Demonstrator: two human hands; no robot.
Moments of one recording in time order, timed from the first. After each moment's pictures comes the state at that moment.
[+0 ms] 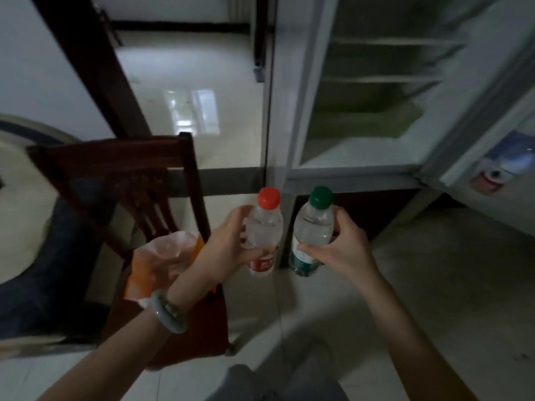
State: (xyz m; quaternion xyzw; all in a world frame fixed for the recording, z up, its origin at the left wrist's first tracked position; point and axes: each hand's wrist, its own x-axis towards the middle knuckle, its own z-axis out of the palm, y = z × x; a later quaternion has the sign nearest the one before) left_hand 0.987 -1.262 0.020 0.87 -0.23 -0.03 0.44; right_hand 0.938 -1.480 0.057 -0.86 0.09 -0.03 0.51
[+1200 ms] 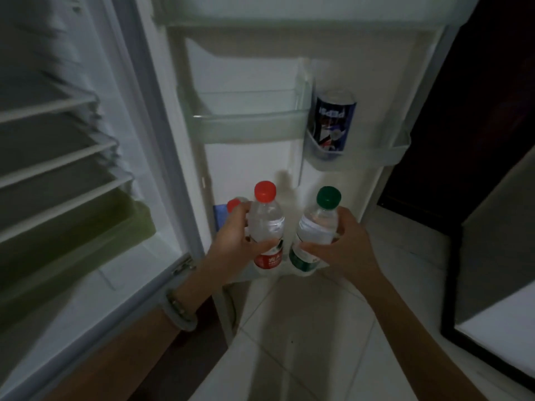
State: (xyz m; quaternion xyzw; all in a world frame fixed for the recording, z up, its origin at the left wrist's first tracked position) left_hand 1.084 -1.892 0.084 0.68 -0.46 -0.21 0.53; right_hand 0.898 -1.991 0.106 -0.75 0.37 -0.34 0.43
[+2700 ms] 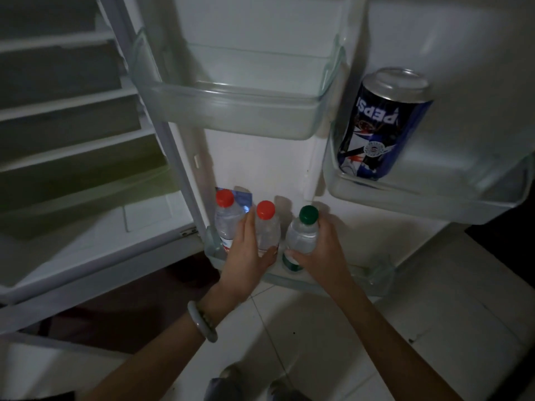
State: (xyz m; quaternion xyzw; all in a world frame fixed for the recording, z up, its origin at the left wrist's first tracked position) left_hand 1.053 -1.980 -0.004 0.85 -0.32 0.01 0.42; right_hand 0.974 -2.125 -0.003 -0.85 0.25 -0.19 0.43
